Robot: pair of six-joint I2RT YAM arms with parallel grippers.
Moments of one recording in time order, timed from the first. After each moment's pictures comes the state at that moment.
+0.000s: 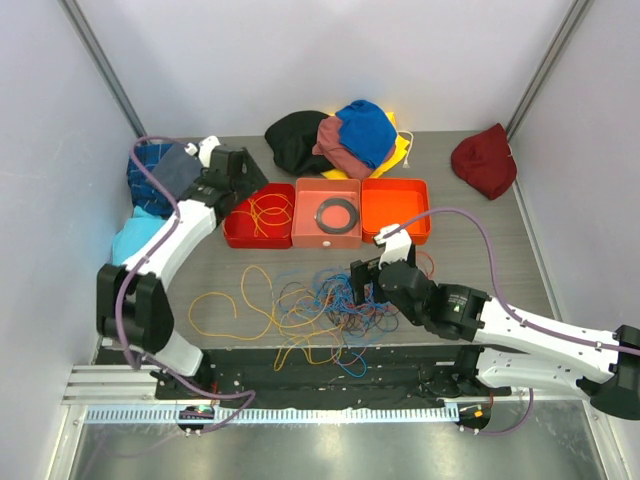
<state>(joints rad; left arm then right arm) -0.29 1.59 1.28 -0.36 -0.32 -0.73 1.11 0.92 0.75 -0.41 0.58 0.47</state>
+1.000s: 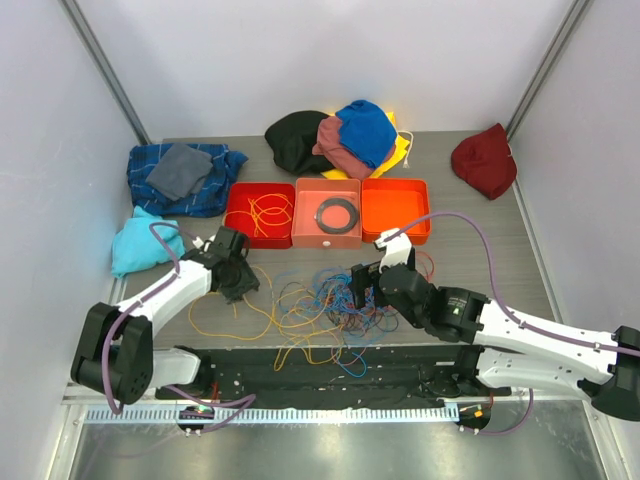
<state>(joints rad) -0.35 1.28 0.67 -0.60 -0.10 -0.90 1.11 0.91 0.70 -0.39 0.56 0.49</state>
